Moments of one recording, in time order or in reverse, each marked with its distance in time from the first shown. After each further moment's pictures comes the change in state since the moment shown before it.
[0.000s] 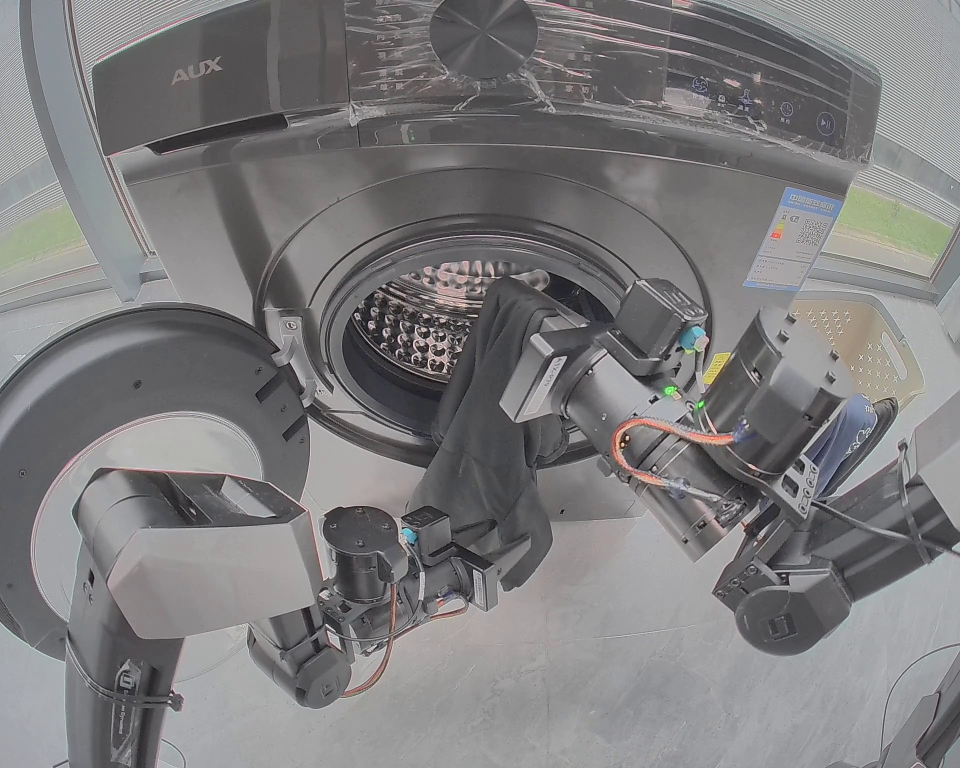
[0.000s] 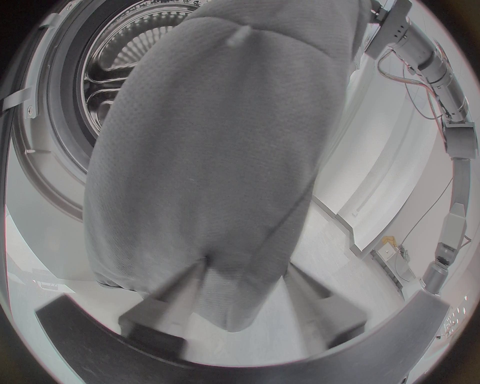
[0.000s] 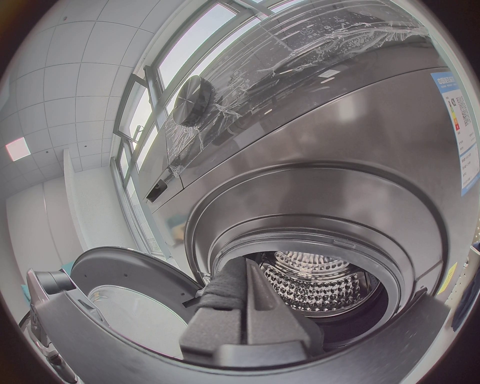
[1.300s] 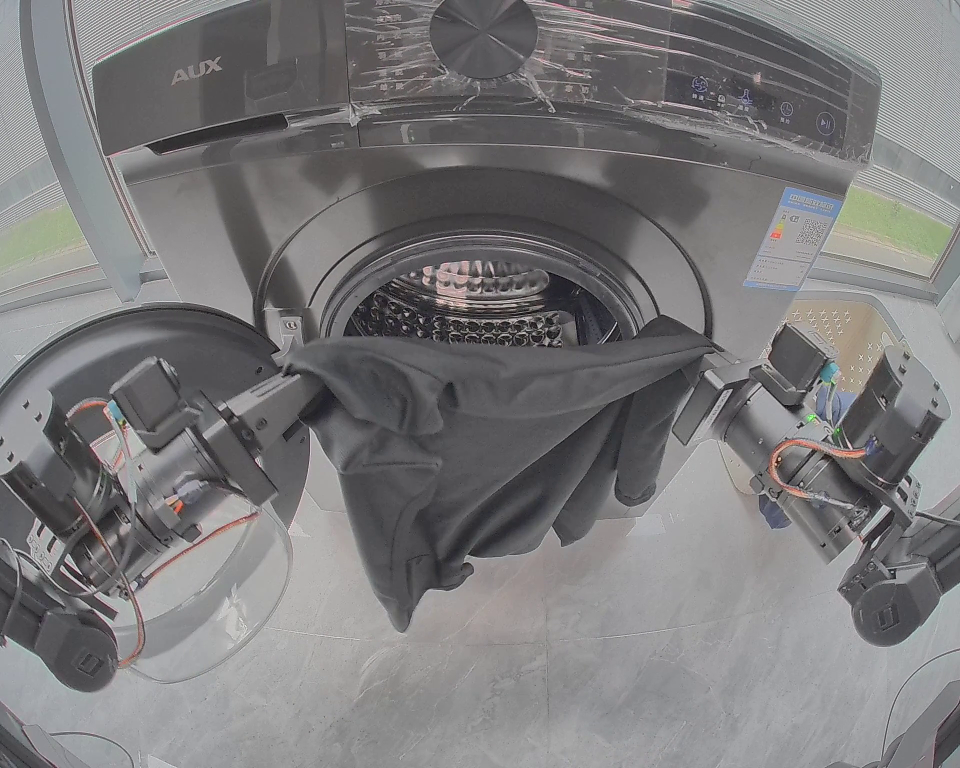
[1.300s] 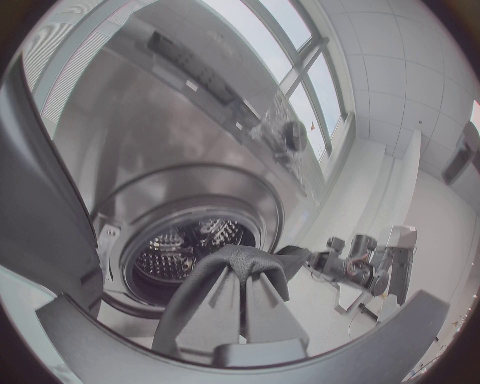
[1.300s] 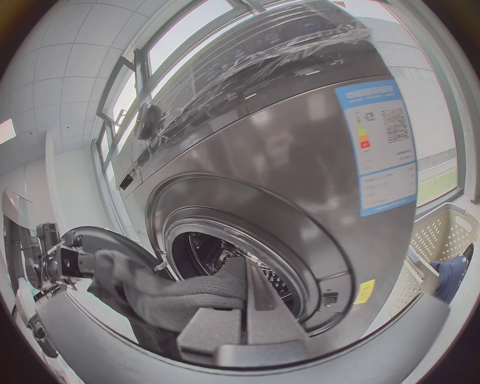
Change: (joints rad) left arm 0.219 -0.779 0.347 0.001 -0.177 -0.202; right arm -0.214 -0.203 0.353 -0.051 0.061 0.000
